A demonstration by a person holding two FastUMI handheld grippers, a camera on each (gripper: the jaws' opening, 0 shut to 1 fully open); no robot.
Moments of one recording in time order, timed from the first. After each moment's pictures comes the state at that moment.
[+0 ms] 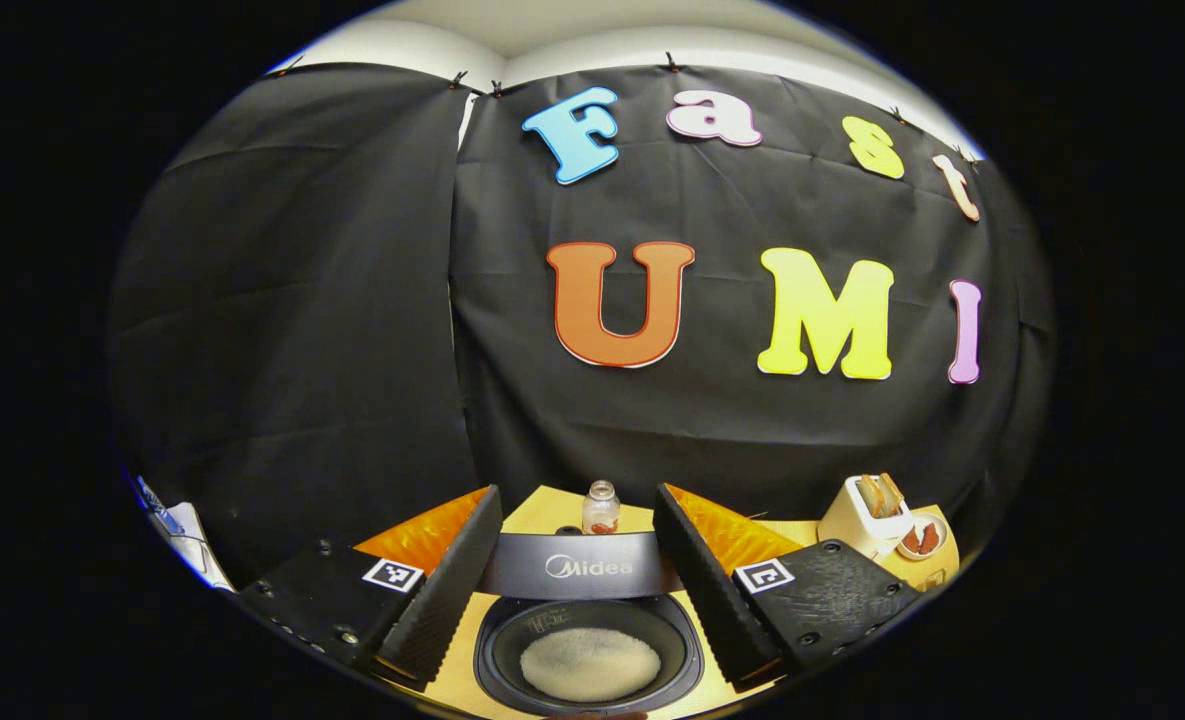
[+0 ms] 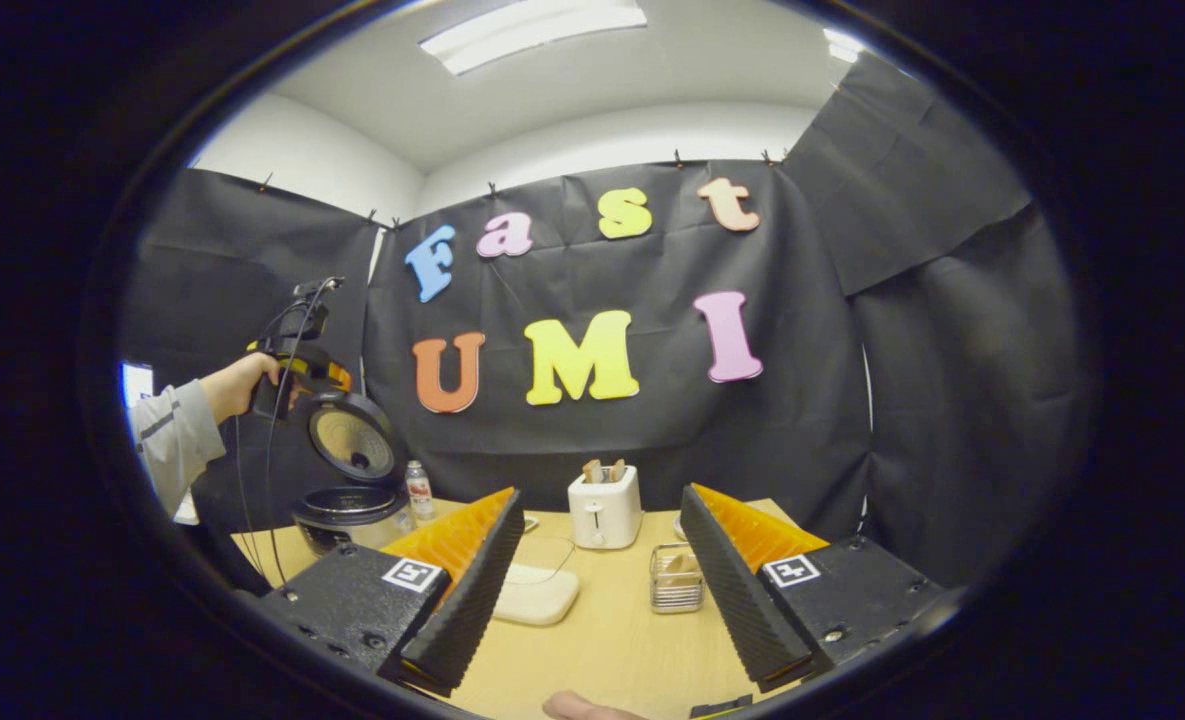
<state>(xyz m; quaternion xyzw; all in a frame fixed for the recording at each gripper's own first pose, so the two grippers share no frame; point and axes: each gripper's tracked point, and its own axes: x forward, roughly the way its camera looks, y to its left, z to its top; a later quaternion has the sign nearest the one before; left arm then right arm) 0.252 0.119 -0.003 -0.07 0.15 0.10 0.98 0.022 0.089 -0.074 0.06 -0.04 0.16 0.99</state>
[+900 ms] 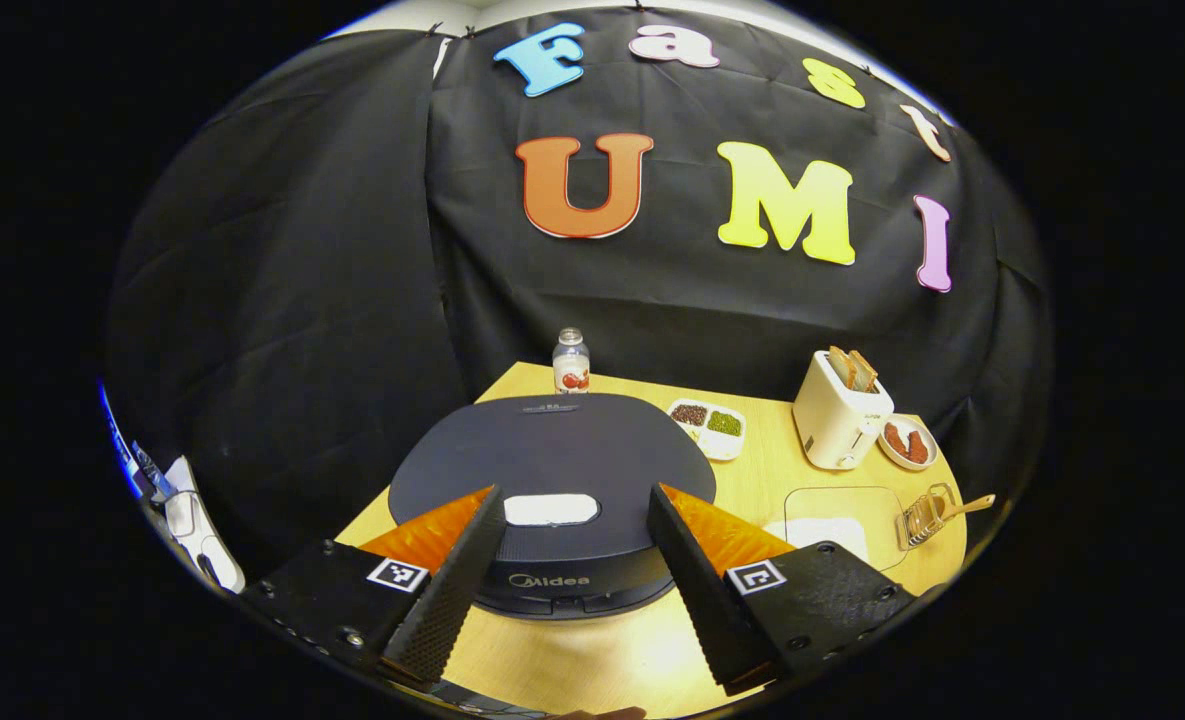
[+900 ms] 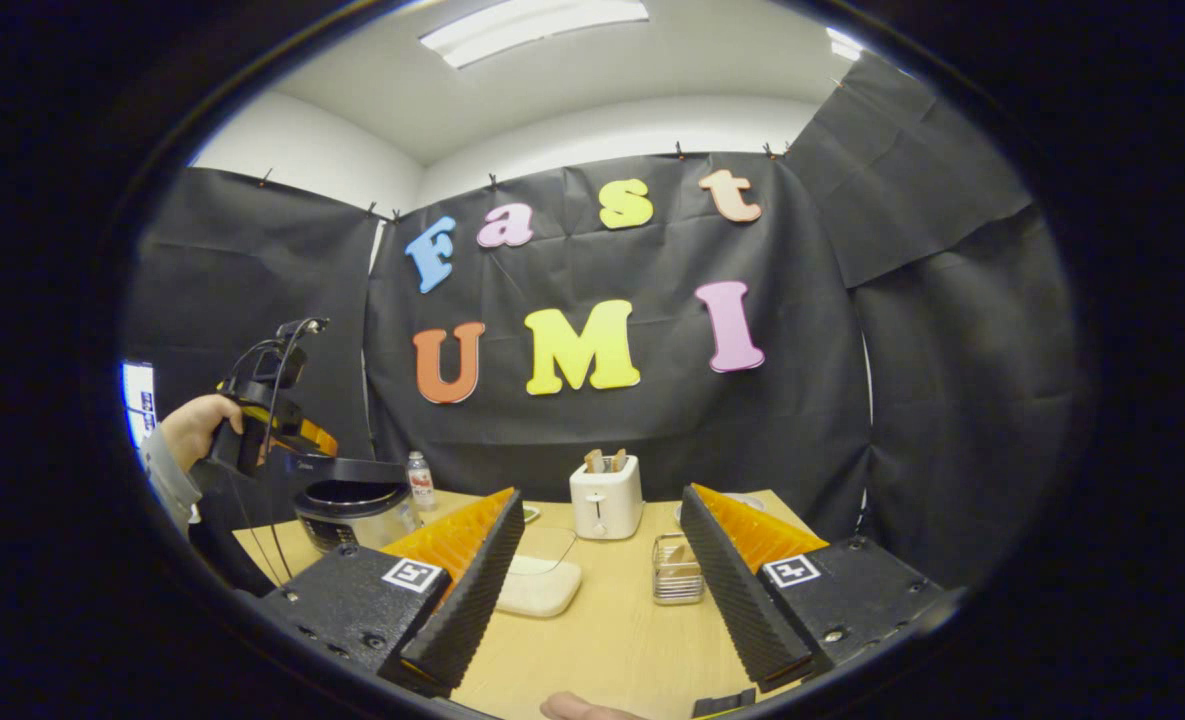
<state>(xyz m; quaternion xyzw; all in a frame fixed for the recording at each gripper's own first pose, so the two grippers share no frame) 0.154 0.054 -0.115 -0.07 0.28 0.05 0.96 0.024 0.093 -0.087 0.05 -0.02 0.16 0.99</state>
